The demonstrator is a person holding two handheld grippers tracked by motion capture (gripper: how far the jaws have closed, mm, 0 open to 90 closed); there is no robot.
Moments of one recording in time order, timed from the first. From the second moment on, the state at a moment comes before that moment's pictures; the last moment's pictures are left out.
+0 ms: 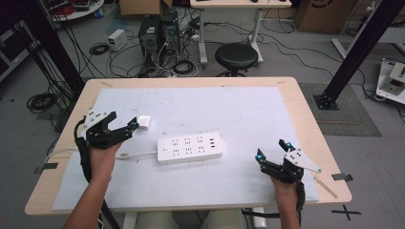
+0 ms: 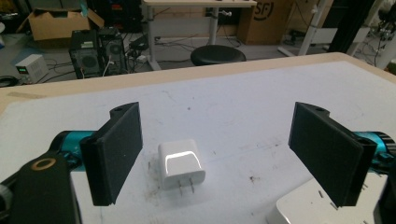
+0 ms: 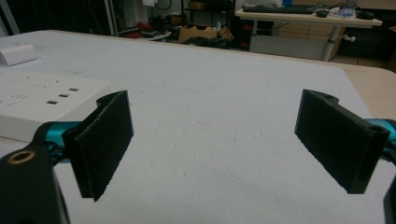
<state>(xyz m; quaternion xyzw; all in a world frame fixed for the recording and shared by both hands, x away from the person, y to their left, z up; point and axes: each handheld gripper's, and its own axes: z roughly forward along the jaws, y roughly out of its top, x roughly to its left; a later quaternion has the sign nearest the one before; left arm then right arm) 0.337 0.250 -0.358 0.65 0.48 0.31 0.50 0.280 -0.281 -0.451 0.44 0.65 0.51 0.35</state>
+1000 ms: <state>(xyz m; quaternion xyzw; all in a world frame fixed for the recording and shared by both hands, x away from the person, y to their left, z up) 0.411 0.232 -0.393 0.68 0.58 0.27 0.37 0.281 -0.280 -0.451 0.44 0.66 0.51 0.34</state>
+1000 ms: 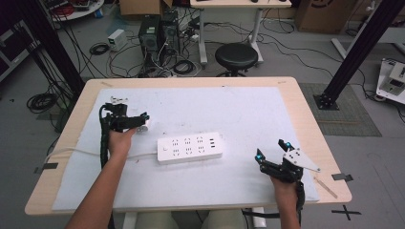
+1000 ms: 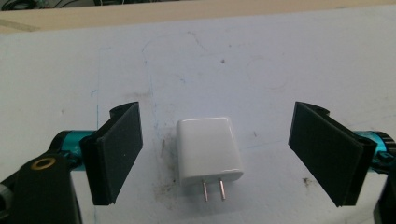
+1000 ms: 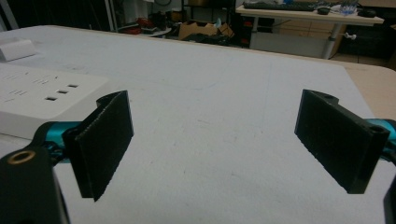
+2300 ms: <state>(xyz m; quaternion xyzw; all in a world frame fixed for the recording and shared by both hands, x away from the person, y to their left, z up) 0.441 0.223 -0.438 0.70 0.61 0.22 0.31 0.282 -0.279 -0.451 0.44 0.66 0.50 0.34</state>
